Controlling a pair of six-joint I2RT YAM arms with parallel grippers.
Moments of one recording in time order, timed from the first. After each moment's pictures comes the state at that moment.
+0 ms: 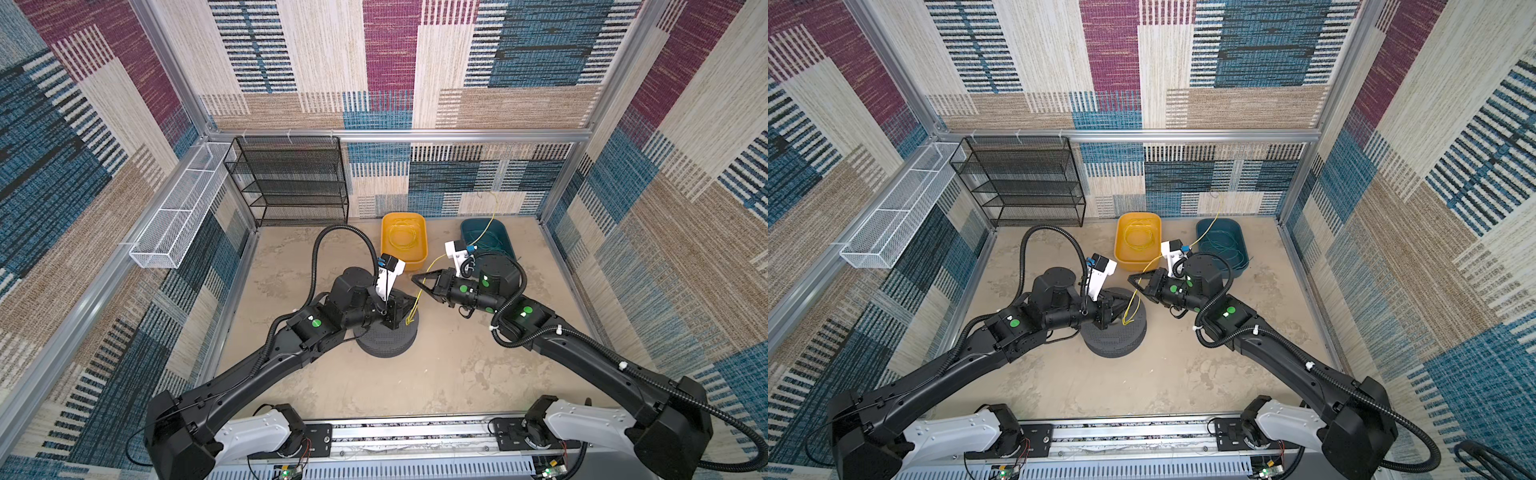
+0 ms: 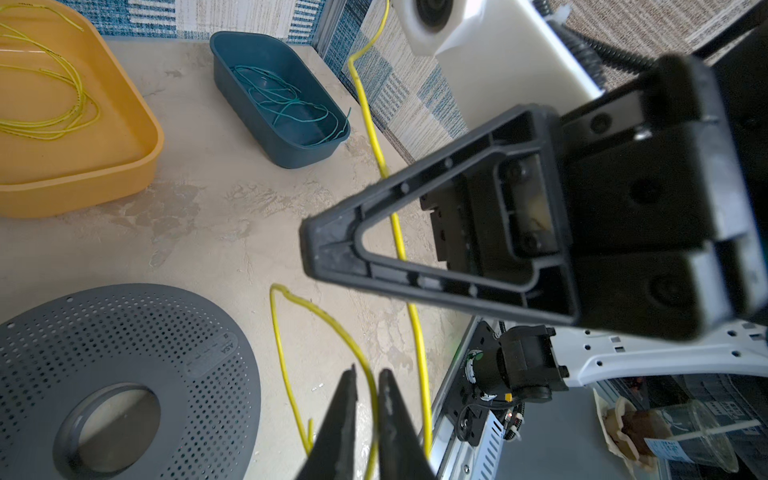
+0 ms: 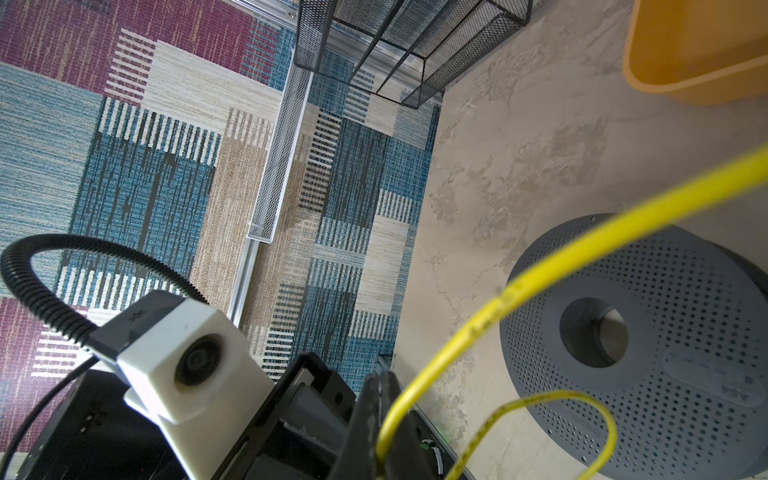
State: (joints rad) left arm -0.80 1.14 1.00 -0.27 0.27 -0.44; right arm 0.66 1.16 0.92 0.03 -0.41 1.10
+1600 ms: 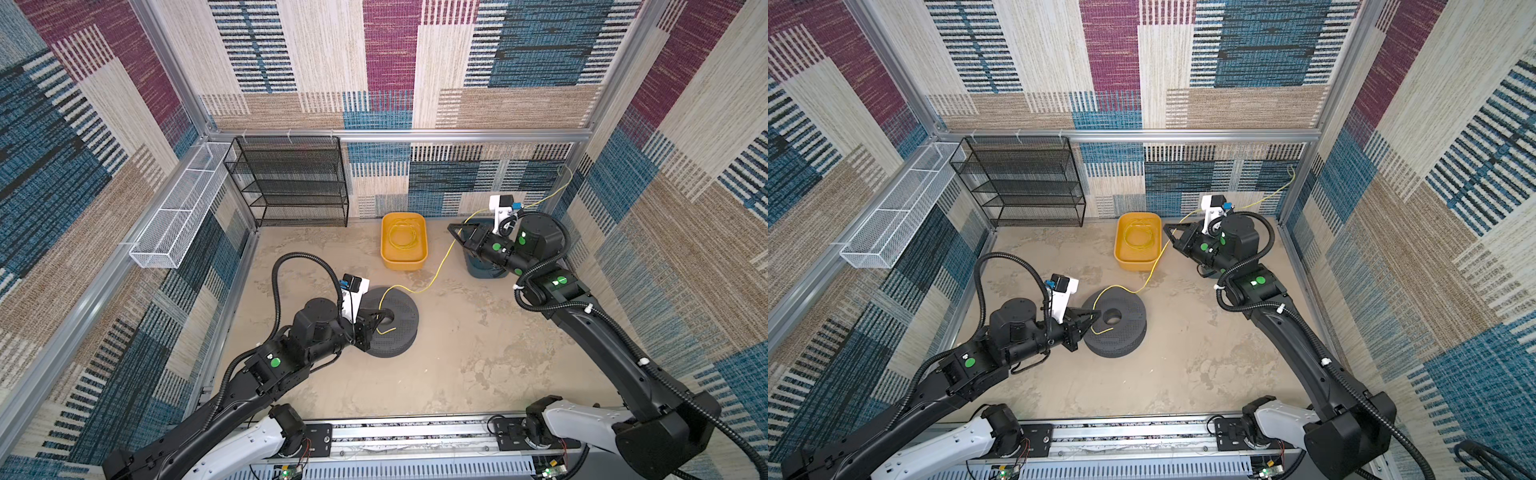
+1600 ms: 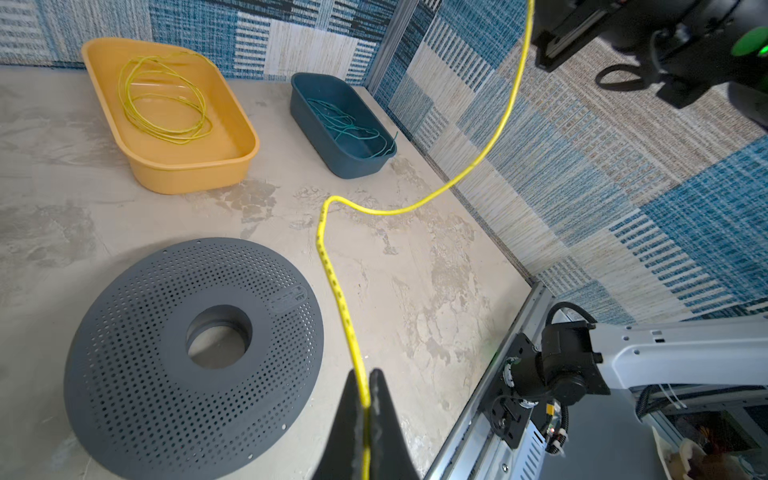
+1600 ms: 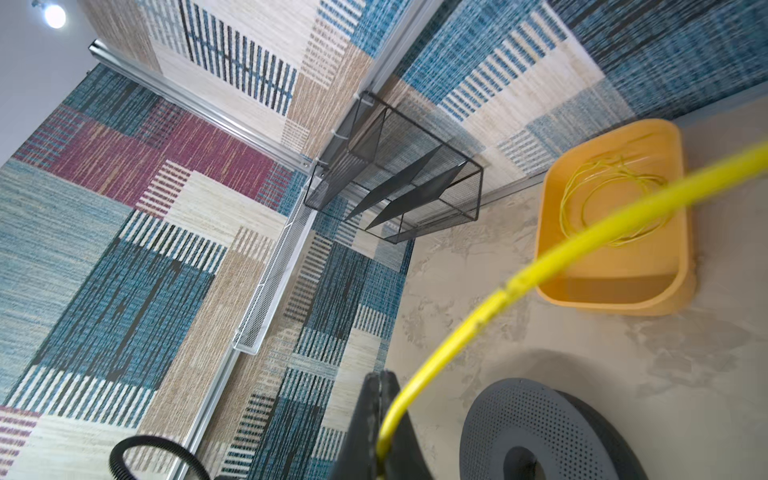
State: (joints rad) left arm -0.80 0.77 0.78 -0.36 0.10 -0.45; right arm 0.35 1.21 1.20 -0.12 -0.39 0.94
